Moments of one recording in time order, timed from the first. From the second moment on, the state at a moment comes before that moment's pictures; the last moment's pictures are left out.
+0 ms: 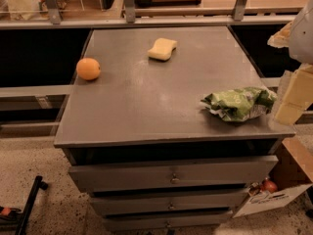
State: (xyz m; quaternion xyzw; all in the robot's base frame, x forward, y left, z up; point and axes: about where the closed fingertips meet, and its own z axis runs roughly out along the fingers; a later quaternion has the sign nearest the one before) arm 0.438 -0.217 0.977 -0.60 0.78 -0.03 0.16
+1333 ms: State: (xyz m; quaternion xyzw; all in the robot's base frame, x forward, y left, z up) arm 0.621 -0.169 0.975 -0.60 0.75 -0.08 0.26
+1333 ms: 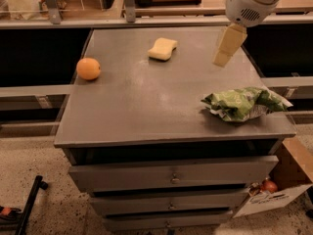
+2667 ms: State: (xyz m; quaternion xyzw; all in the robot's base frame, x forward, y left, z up) arm 0.717 -0.124 0.967 -0.53 0.76 0.06 0.38
